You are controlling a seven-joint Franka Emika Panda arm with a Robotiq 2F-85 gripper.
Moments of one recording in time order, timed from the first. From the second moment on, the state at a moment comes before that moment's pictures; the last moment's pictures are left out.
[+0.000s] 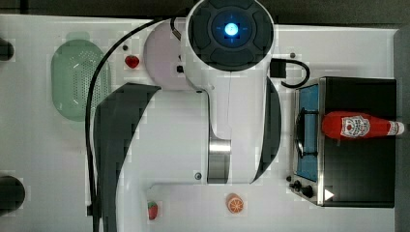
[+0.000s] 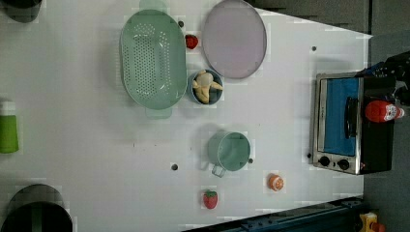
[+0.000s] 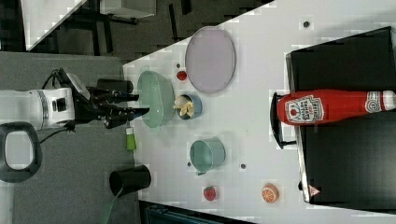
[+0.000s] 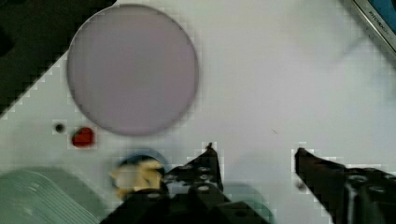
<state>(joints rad) 0.01 0.02 -0.01 -1.74 0.01 0.18 -0.01</state>
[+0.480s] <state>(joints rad) -0.01 -0.33 -0.07 -1.85 -0.01 0.05 0.00</state>
